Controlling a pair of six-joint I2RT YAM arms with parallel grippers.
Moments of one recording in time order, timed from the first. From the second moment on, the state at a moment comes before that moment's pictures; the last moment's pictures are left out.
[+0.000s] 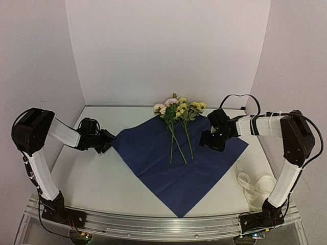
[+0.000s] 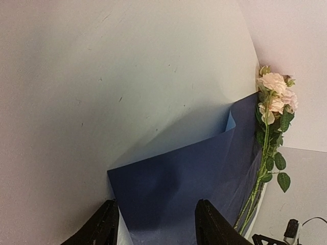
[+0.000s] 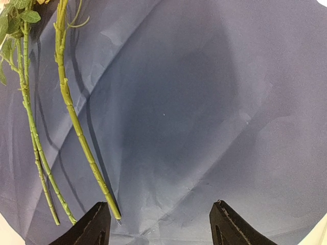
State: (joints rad) left arm -0.27 1.82 0.78 0.33 0.25 -1.07; right arm 0.52 1.79 1.15 -0.41 0.06 0.68
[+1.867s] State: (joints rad) left arm -0.24 1.67 0.63 0.23 0.28 -1.10; right arm 0.56 1.80 1.17 -0.42 0.07 0.67
